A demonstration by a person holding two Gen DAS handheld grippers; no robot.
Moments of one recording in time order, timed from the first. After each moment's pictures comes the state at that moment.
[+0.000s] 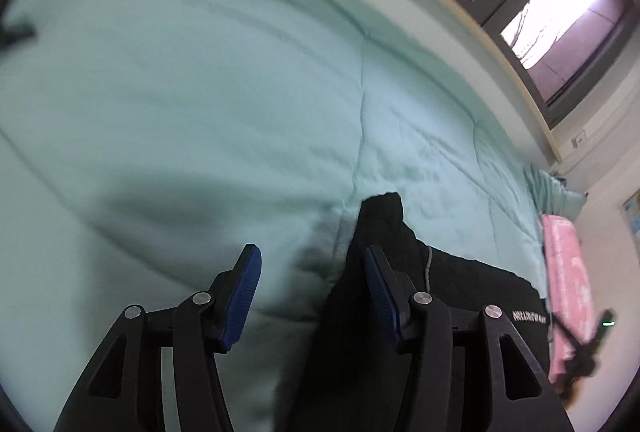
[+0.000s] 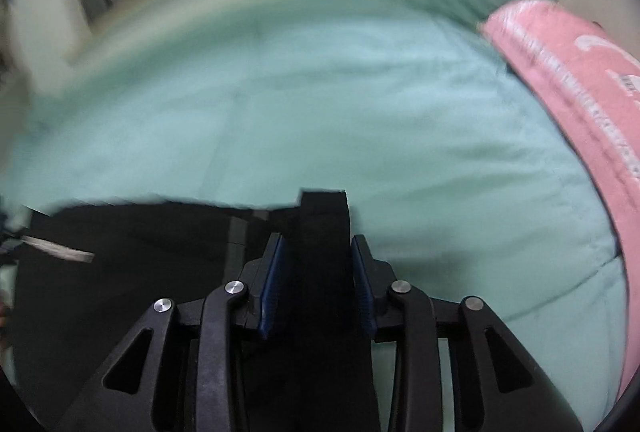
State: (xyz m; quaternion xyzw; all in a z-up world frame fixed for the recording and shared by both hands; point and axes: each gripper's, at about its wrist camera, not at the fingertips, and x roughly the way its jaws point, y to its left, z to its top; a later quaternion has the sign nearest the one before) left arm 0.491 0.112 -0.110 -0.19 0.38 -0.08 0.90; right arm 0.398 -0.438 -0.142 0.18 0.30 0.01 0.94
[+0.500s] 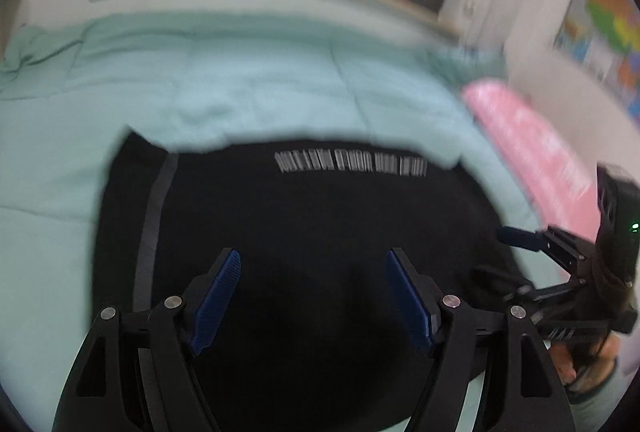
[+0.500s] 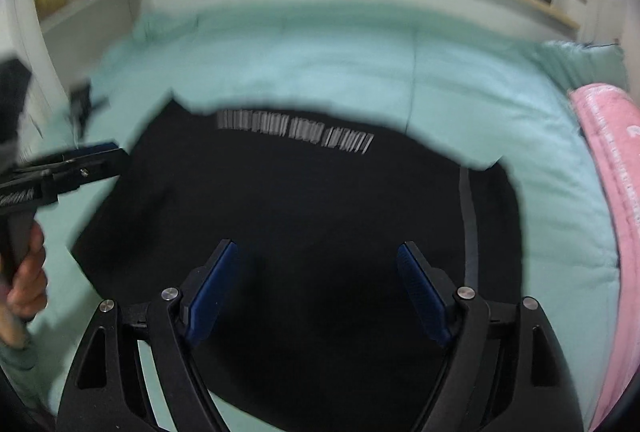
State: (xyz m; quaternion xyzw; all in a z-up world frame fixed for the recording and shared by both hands) left arm 0.356 -0.093 -0.091 0.00 0.39 -0.20 0.90; right arm 0.342 -0.234 -0.142 0.02 0.39 0.11 0.91
